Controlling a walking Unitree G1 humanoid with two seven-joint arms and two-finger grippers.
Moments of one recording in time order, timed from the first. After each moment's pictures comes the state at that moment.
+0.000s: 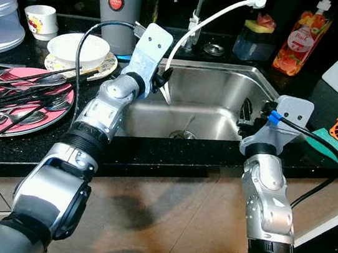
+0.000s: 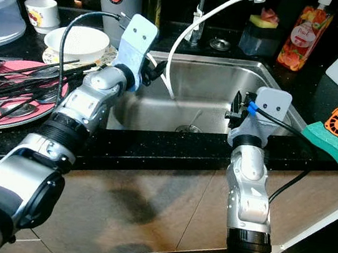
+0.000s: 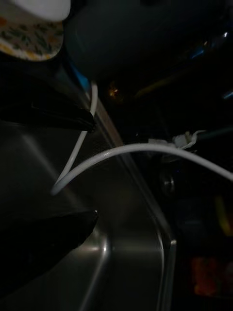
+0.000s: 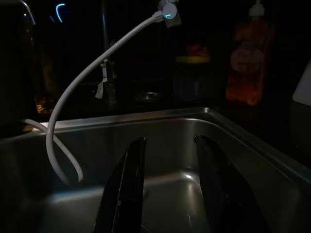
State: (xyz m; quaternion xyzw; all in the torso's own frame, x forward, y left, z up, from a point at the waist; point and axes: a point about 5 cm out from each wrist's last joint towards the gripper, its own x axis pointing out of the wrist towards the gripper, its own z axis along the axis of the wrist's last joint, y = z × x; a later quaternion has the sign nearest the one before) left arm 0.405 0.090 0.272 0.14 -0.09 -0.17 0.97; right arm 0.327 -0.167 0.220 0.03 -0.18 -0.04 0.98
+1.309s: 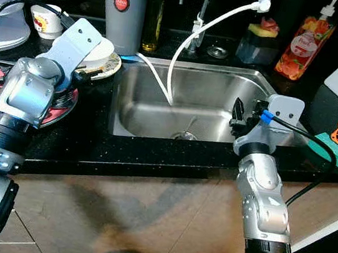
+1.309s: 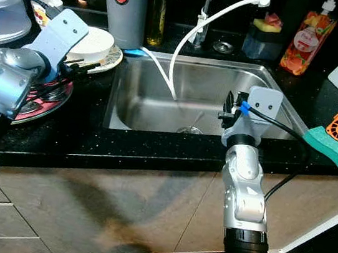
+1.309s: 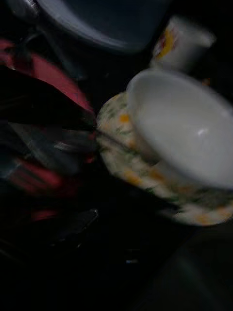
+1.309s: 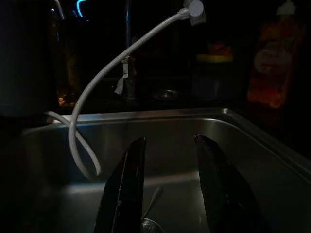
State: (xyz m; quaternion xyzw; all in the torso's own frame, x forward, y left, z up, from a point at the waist) left arm 0.373 0.229 0.264 0.34 0.15 -0.02 0.93; right arm 0.328 -0.158 0.219 0.02 -0.17 -0.02 0.99
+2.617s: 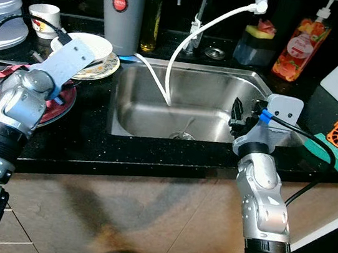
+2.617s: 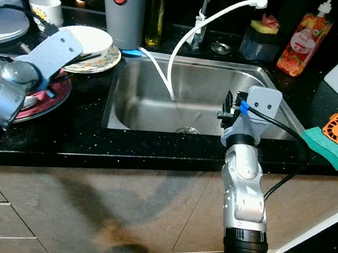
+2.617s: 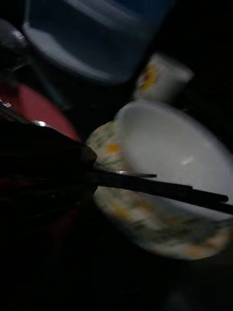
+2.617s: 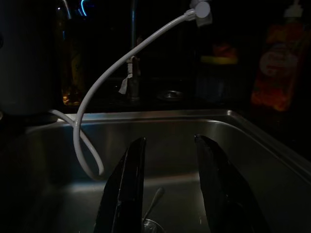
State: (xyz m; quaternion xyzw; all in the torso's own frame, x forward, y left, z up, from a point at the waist) left arm 0.382 0.233 0.272 0.37 0.07 0.00 0.92; right arm 0.328 -0.158 0.219 0.02 -0.17 -0.01 0.99
